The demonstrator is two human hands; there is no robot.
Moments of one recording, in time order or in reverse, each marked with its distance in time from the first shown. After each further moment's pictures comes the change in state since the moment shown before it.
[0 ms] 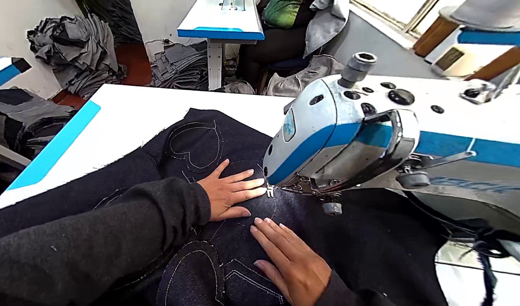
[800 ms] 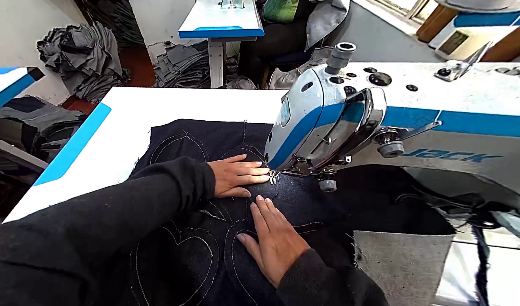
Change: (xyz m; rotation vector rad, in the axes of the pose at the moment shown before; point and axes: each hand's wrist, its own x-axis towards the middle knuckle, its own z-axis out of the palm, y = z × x) left_hand 0.013 -0.032 -0.001 -0.060 0.013 0.304; right_hand 0.035 -0.051 -0.005 0.001 -0.234 0.364
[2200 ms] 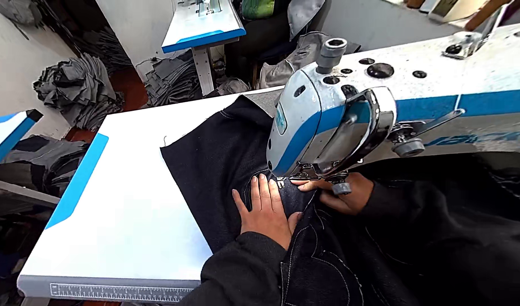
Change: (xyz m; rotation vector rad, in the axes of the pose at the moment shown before) left_hand 0.074 0.133 0.043 0.174 0.125 -1.077; right_hand 0.050 0.169 -0.024 0.155 0.141 -0.420
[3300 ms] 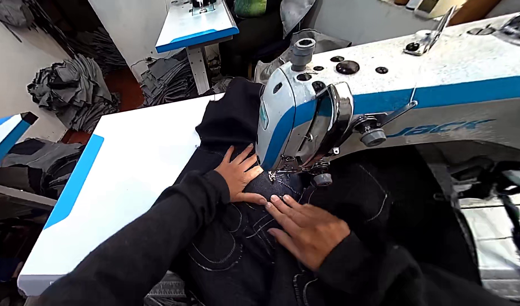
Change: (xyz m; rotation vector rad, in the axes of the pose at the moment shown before) left_hand 0.091 -0.099 -0.022 -0.001 -0.119 0.759; right_hand -0.014 -0.119 0.055 -0.403 0.209 0.175
